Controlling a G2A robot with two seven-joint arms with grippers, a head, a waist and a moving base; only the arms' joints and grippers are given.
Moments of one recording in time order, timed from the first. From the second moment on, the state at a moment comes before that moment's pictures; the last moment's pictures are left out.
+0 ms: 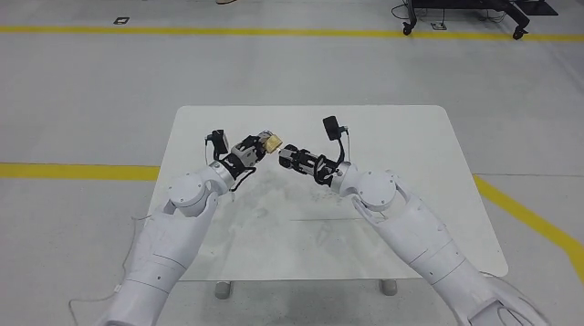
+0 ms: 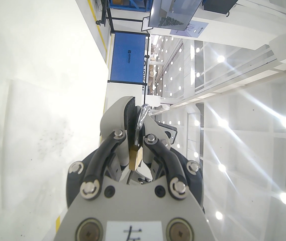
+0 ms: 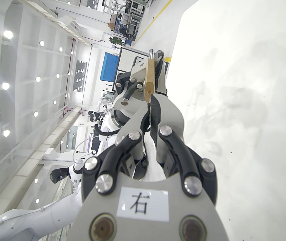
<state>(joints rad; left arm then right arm) 1.09 -1.30 -1.16 -1.20 -0.48 -0.03 -0.53 -1.05 -1.26 0.90 -1.36 0.14 -0.05 0.47</state>
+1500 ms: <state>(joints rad) 0.95 -1.34 -1.18 -0.88 -0.99 0.42 -0.85 -1.06 -1.28 0.97 -1.40 0.18 -0.36 0.51</state>
